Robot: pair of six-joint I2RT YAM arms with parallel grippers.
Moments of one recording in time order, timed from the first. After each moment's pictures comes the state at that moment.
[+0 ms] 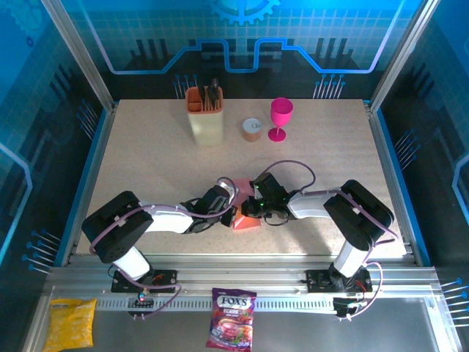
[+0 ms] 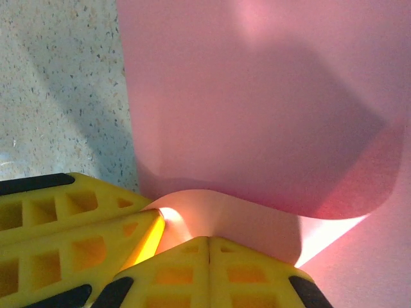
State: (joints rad) left arm -0.78 1.61 0.57 0.21 -0.01 -0.40; right arm 0.72 1.71 0.71 0.09 -0.31 0.79
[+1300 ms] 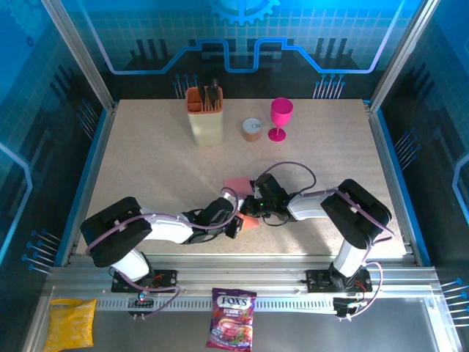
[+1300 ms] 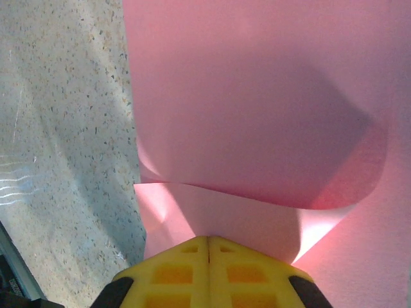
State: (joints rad) left arm -0.91 1.59 0.50 0.31 0.02 -0.54; right arm 0.72 1.73 0.68 0.20 -0.31 0.84
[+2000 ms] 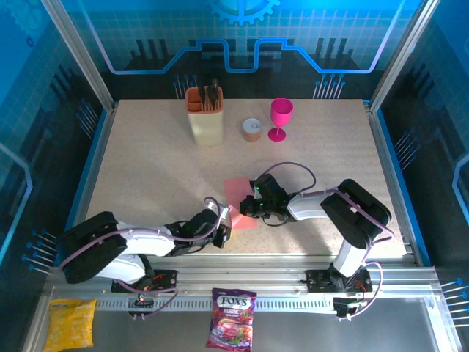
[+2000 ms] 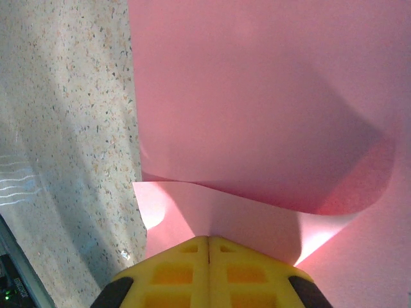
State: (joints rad) left arm -0.94 1.36 0.30 0.28 -0.01 -0.65; right arm 0.72 1.73 0.68 0.20 -0.32 0.85
